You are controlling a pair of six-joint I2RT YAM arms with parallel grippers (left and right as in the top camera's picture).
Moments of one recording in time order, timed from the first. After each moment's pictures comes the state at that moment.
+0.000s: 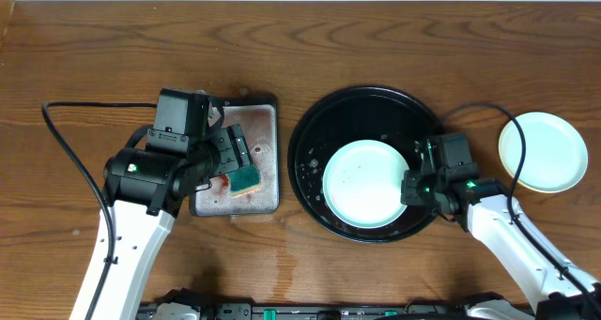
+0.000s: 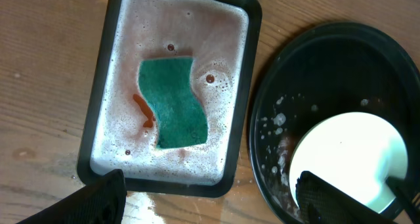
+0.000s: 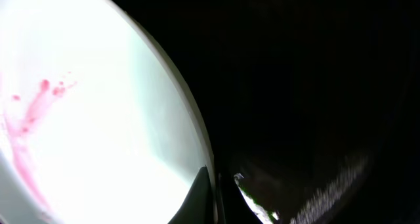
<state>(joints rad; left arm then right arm) -0.22 1.18 1.19 -1.06 0.04 -0.50 0.23 1.35 0.64 -0.46 -0.13 0.29</state>
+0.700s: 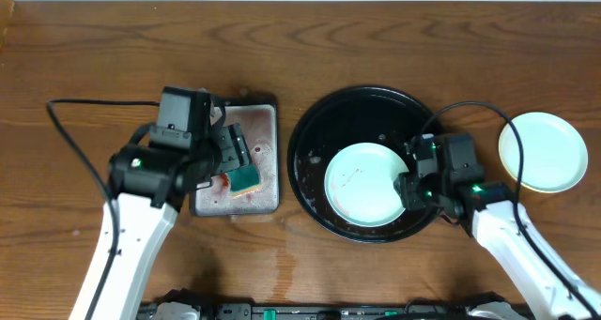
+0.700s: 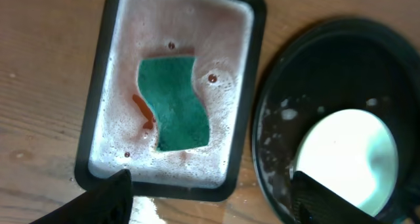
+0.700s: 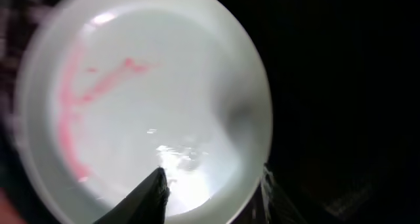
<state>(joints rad) -0.22 1.23 1.17 -1.03 0.04 -0.50 0.23 1.25 0.65 -0.49 -0.22 0.09</state>
